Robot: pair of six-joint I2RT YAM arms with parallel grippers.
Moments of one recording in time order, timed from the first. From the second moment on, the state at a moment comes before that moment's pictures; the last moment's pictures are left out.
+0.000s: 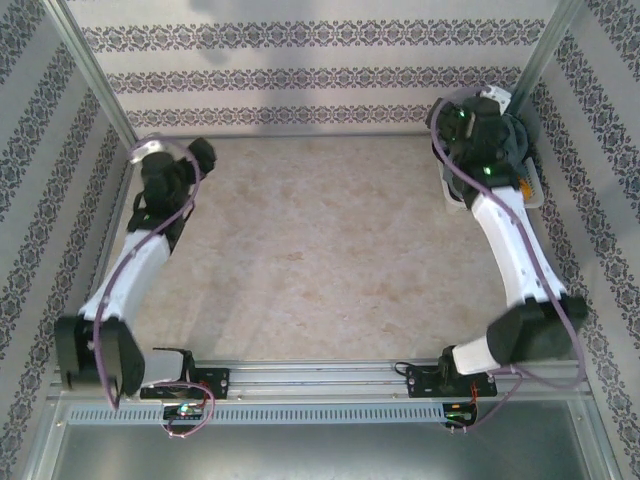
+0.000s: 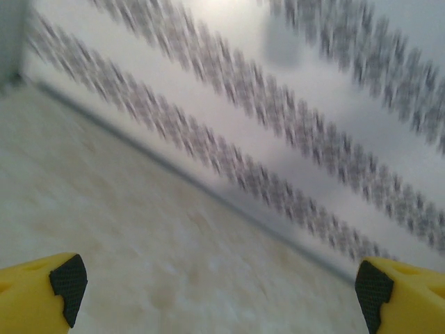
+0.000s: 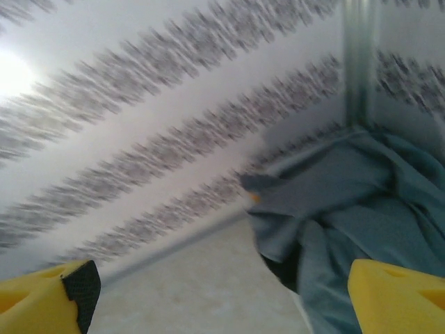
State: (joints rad) left arm -0.05 1.36 1.07 -0.02 -0.08 -0.65; right arm 0.08 1.53 1.56 -0.43 0.35 0.47
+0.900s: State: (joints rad) left arm -0.35 1.40 1.17 -0.23 0.19 -0.77; right arm -0.04 1.73 1.76 -0.68 0.37 0.57
